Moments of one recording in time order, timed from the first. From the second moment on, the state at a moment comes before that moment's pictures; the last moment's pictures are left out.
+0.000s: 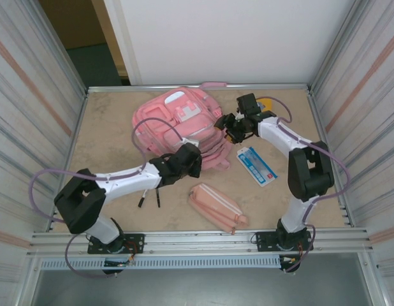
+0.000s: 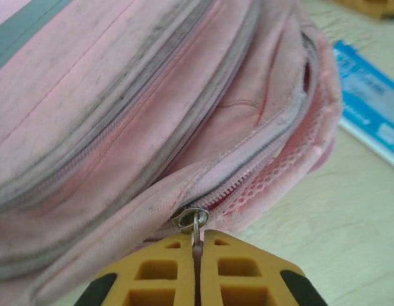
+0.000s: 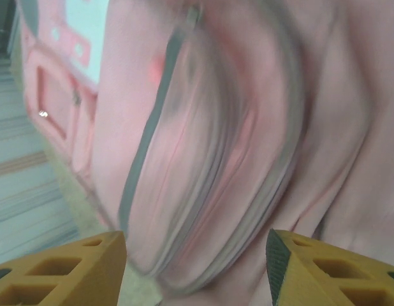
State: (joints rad) left arm -0.90 1.58 0.98 -0.20 -0.20 -0.50; right arm 0.39 1.70 1.29 -0.51 -0.40 1.04
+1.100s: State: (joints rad) left arm -0.93 1.37 0.72 -0.03 -0.29 -0.36; right arm 0.52 1.58 1.14 -0.56 -0.37 1.31
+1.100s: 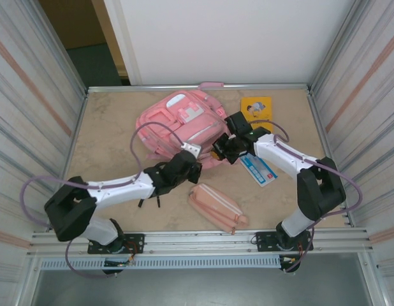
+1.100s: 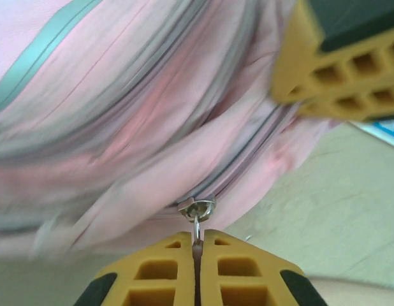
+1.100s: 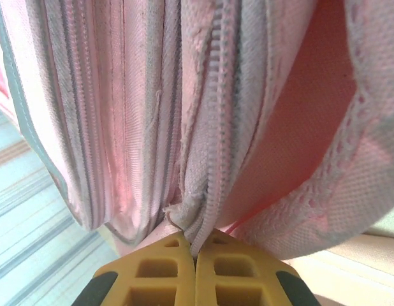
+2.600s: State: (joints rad) left arm -0.67 1.11 0.56 -0.09 -0.18 -0.34; right arm 0.62 1.46 1.06 -0.50 -0.30 1.51
